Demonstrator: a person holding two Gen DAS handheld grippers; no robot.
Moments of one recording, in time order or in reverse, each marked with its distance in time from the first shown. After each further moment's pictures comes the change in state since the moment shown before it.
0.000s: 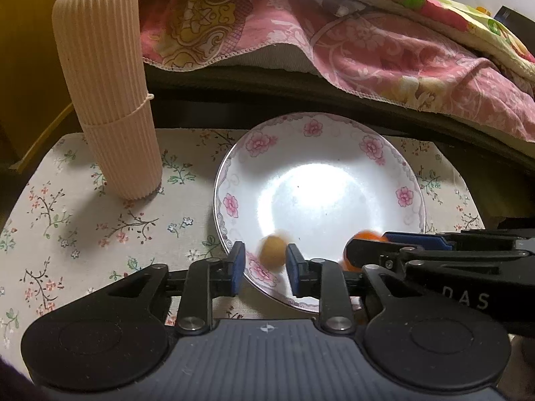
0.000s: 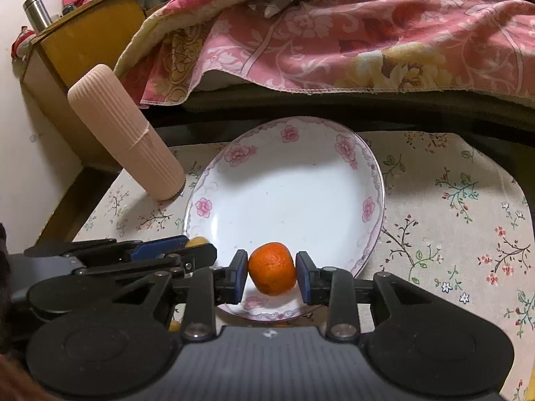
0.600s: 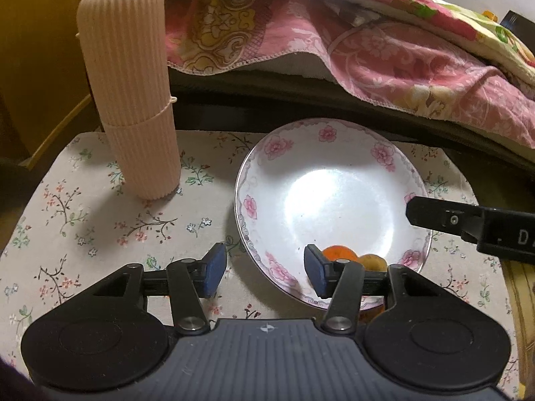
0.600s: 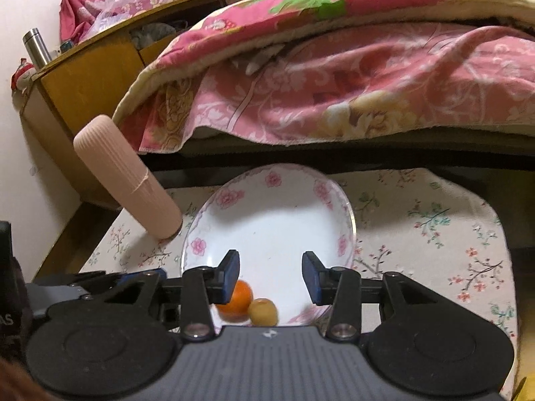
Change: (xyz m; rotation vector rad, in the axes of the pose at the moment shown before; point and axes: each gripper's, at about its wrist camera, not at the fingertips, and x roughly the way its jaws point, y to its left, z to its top) left arm -0.007 0.010 -0.001 -0.017 -0.009 0.021; right arm -0.034 -0.008 0.001 0.052 -0.128 -0.033
